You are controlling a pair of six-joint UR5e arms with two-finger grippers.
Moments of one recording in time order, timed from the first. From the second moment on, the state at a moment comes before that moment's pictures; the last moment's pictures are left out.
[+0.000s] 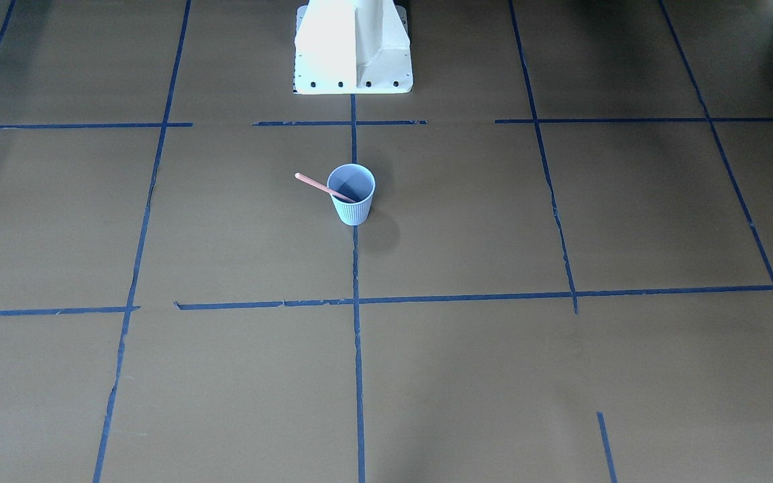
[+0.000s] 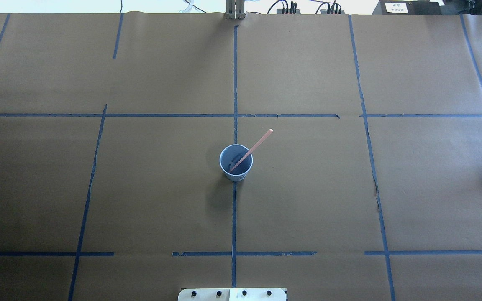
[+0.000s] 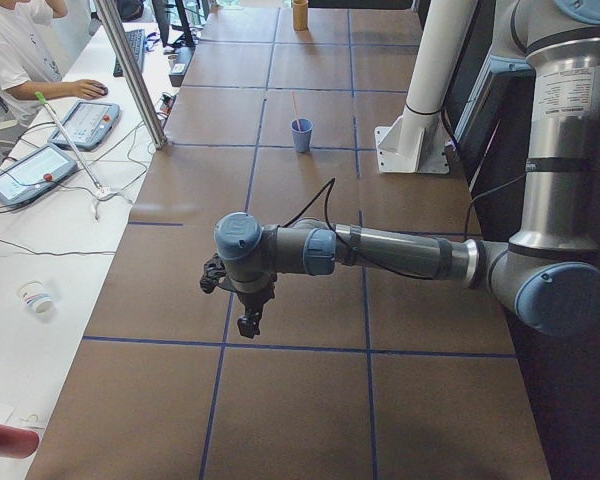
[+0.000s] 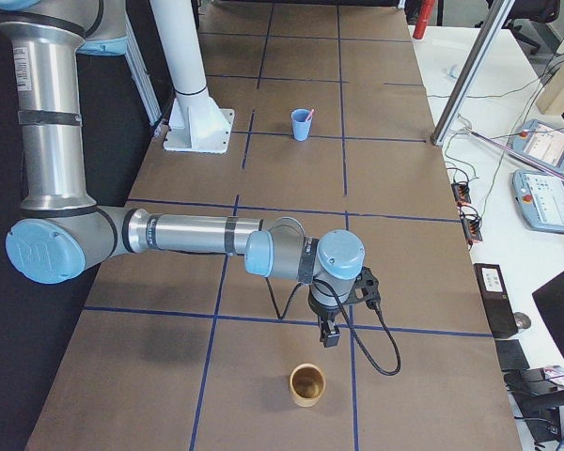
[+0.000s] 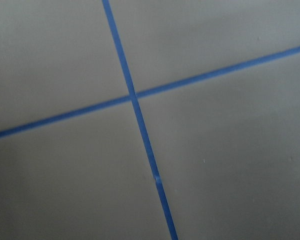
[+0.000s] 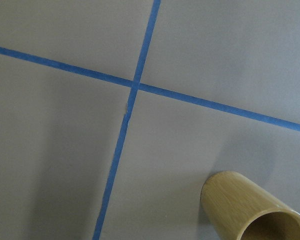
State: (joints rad) left arm -1.52 -1.54 -1.72 -1.45 -2.35 0.23; right arm 1.63 -1.56 1.58 -1.66 2.29 -0.34
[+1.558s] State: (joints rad) left arm -1.53 -1.54 -1.64 -1.44 -2.36 0.23; right arm 1.61 -1.56 1.60 -1.66 2.33 -0.33
